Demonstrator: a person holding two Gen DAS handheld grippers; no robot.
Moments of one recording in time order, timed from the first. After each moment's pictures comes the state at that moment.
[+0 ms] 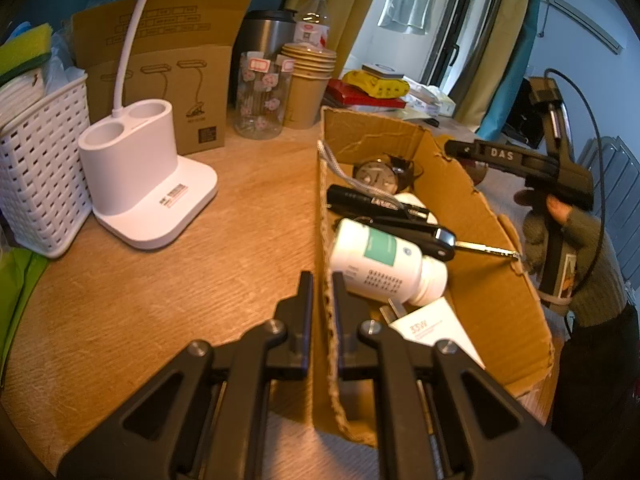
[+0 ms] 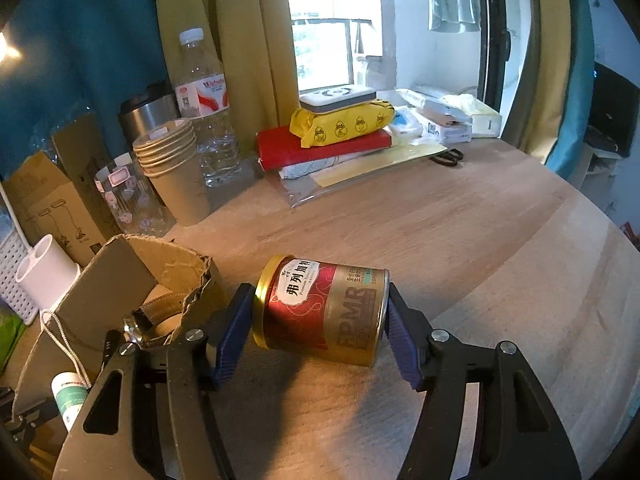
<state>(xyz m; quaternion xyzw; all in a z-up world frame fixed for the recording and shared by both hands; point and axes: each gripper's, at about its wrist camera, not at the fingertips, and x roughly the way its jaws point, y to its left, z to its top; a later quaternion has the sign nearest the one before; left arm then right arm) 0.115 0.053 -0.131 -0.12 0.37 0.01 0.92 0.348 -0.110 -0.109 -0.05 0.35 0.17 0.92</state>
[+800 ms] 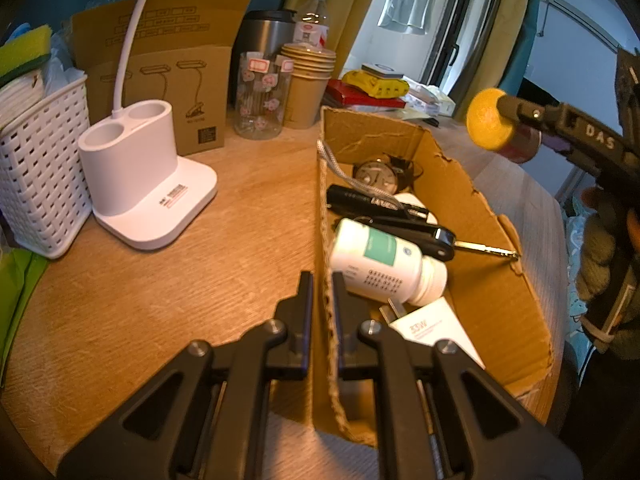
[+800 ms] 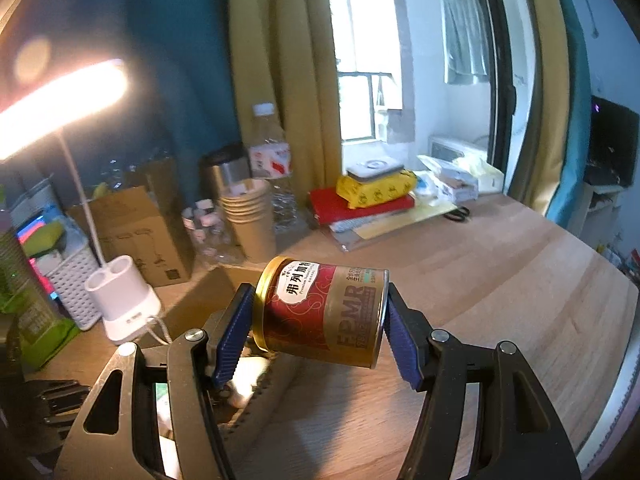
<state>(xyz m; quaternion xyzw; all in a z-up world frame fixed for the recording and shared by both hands) 0.115 0.053 -0.131 -0.12 0.37 0.01 0.92 0.260 -0.095 -0.046 -0.04 0.26 0.22 0.94</state>
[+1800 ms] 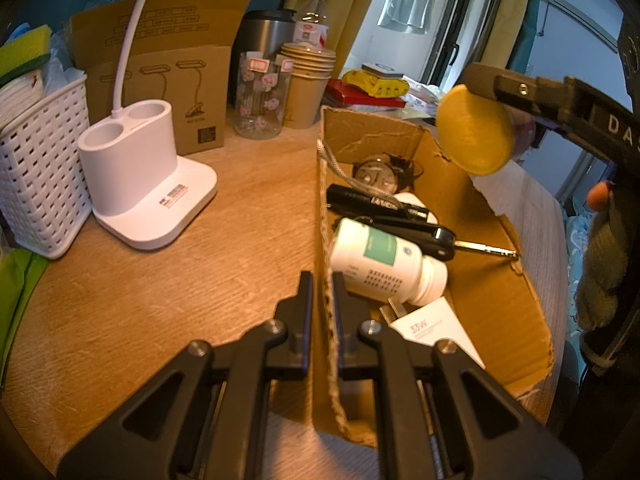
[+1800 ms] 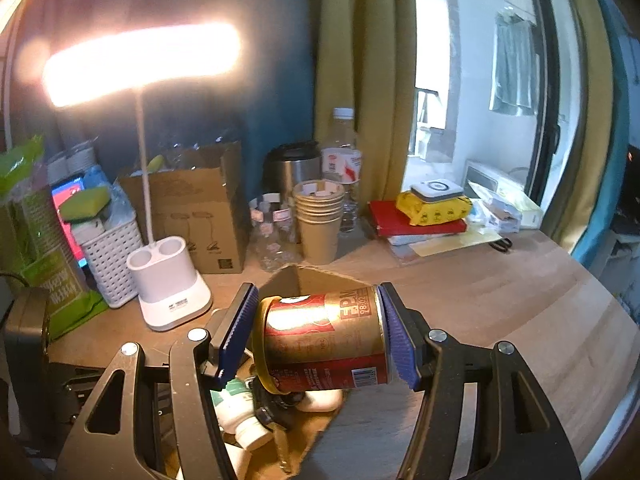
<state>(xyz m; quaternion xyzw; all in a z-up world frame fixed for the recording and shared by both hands) 0.116 0.053 -0.131 -0.12 0.37 0.01 0.92 0.228 -0.034 -0.045 -0.11 0.24 0.28 0.92</state>
